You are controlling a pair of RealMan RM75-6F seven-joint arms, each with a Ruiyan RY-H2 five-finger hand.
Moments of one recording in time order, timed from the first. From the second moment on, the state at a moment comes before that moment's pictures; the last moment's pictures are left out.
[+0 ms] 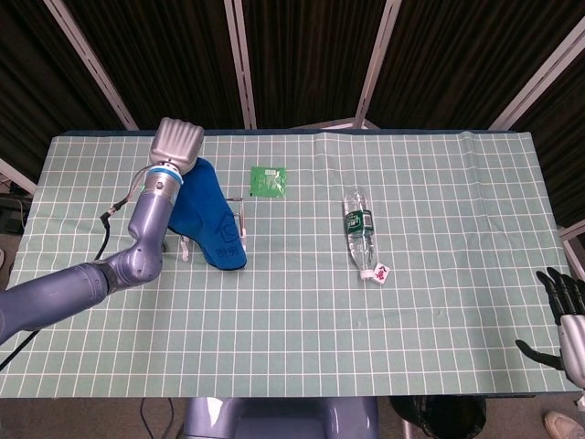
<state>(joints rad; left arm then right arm) -1.32 -1.39 -0.19 -1.17 0.22 0.76 0.92 0.01 -0.99 0.05 -1.66 -1.49 1.50 0.07</state>
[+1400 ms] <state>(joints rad) -0.91 -1.30 -0.31 -1.37 0.93 0.79 0.16 0.01 -1.00 0.03 -1.66 -1.53 1.51 0.09</state>
